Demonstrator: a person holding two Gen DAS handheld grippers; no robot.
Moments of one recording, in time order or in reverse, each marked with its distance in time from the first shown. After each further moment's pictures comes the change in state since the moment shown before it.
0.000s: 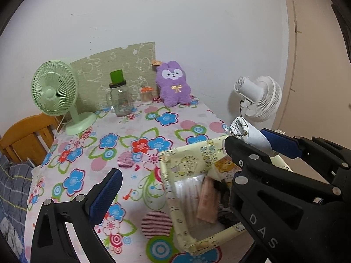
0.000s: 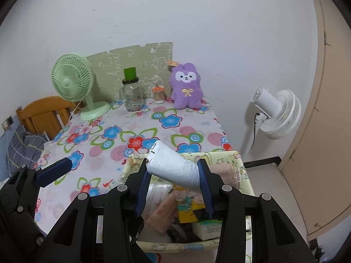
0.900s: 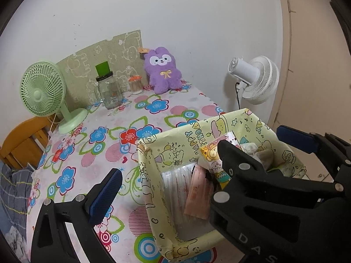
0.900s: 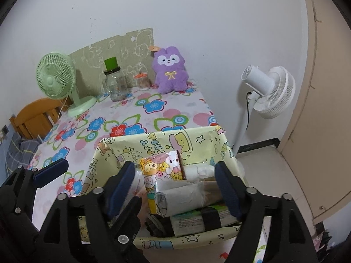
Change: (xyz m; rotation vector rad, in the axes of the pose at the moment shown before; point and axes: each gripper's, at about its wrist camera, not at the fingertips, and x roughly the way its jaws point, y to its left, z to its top) left arm 0.025 -0.028 -0.008 0.065 0.072 0.010; right arm 0.020 -0.033 -0.021 0.081 0.057 -0.021
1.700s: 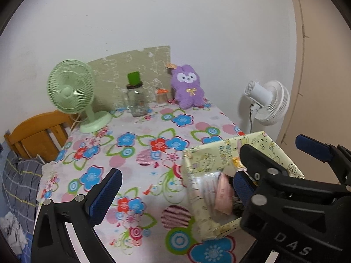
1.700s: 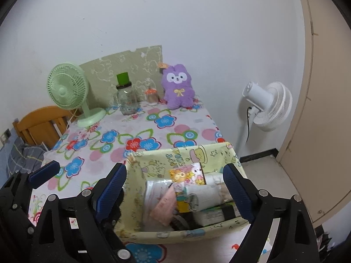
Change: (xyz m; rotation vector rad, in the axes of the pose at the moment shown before) left arm -0.053 0.060 -0.004 -0.112 -0.096 0.056; right arm -0.049 0.046 0.011 -0.023 -0.085 0.006
